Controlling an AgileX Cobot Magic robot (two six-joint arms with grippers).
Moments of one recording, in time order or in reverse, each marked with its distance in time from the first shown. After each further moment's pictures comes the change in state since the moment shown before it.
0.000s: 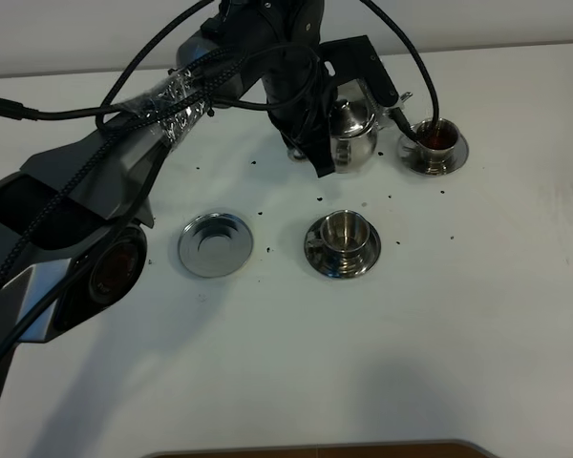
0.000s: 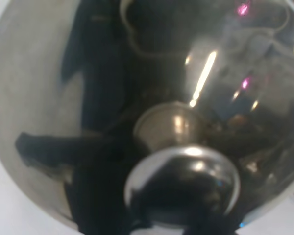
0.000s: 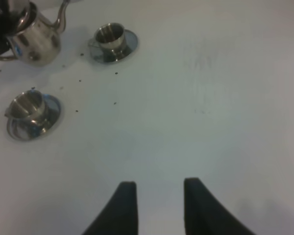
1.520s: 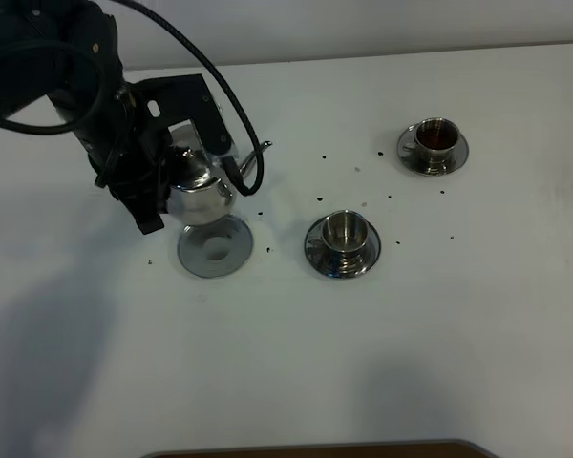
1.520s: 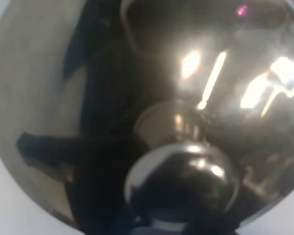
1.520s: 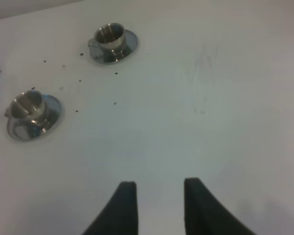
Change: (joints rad) left arm 0.211 -0.650 0.966 -0.004 -0.257 0.223; right arm 0.000 0.000 0.000 0.000 0.000 0.000
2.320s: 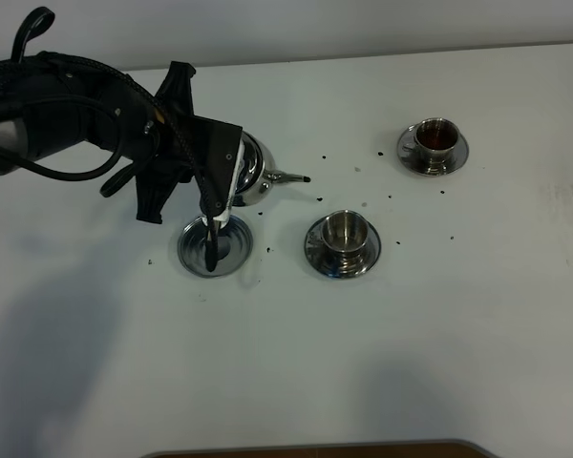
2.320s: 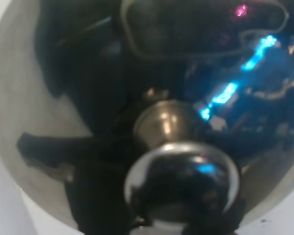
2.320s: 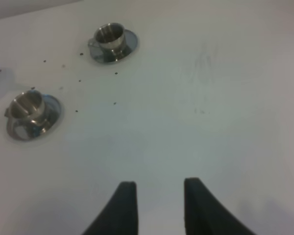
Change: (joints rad) left arm -0.006 0.034 0.131 -0.006 -0.512 0.620; right arm 0.000 0.000 0.000 0.000 0.000 0.000
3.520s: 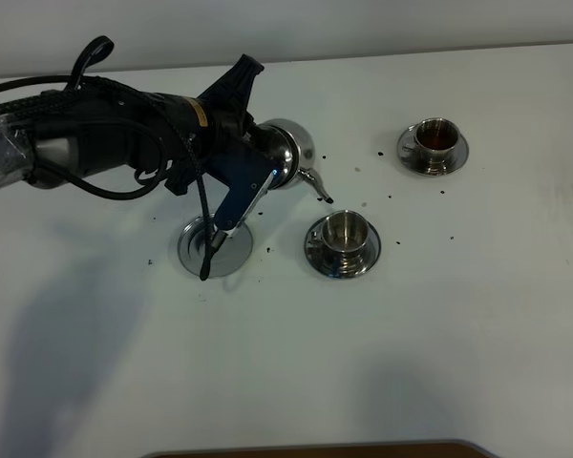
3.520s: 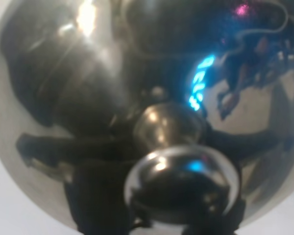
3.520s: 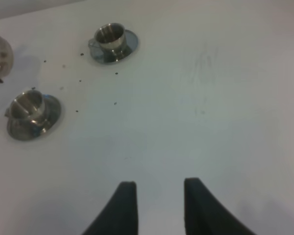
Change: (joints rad) left arm -0.067 0.089 0.003 0.056 -0.337 0.343; right arm 0.000 0.000 0.000 0.000 0.000 0.000
